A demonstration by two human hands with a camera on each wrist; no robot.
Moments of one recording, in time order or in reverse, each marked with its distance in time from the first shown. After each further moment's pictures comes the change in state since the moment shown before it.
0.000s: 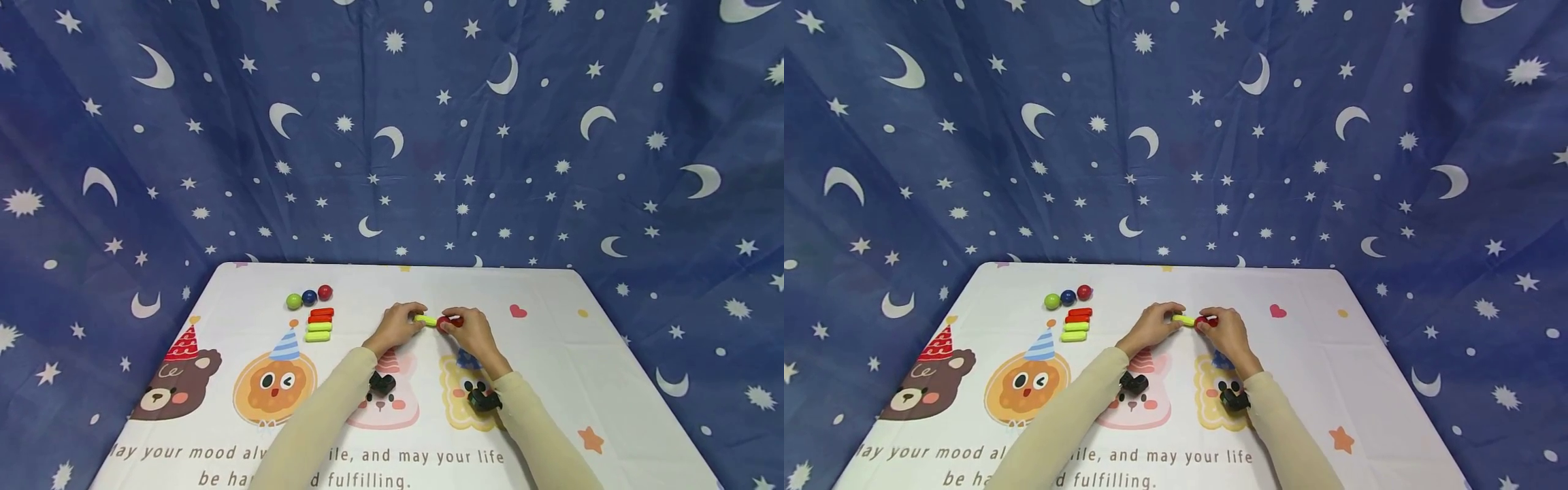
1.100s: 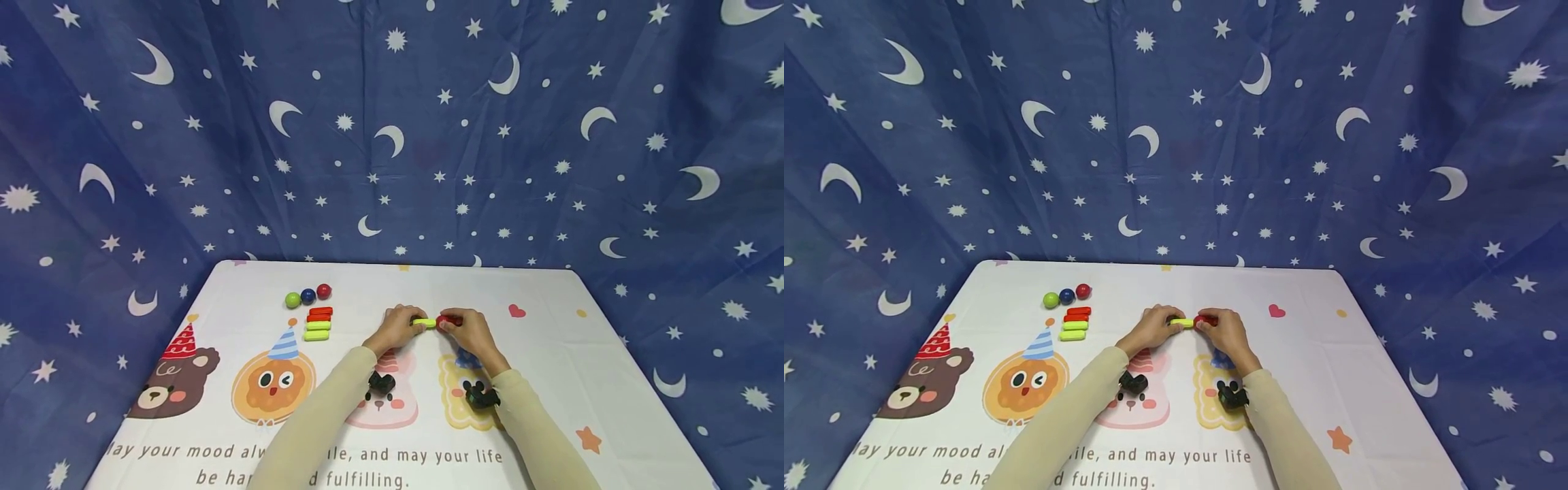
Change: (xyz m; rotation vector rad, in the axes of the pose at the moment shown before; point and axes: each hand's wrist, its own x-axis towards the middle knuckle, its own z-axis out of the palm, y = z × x) left_hand -0.002 0.007 0.001 0.099 -0.090 0.008; right_hand 0.006 0.009 0.004 0.015 -0.045 0.014
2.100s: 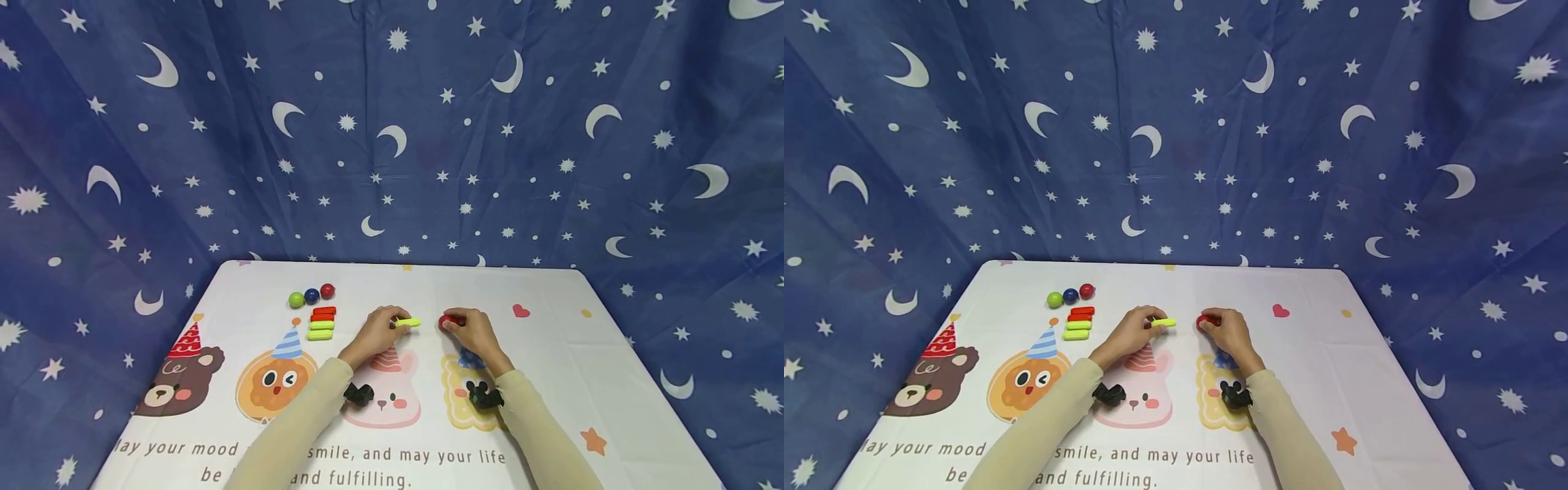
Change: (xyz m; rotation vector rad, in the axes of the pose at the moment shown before) left_hand -0.041 -0.010 -0.034 -0.143 0.097 -0.049; right_hand 0.000 0.000 -0.001 0.005 -0.022 0.032
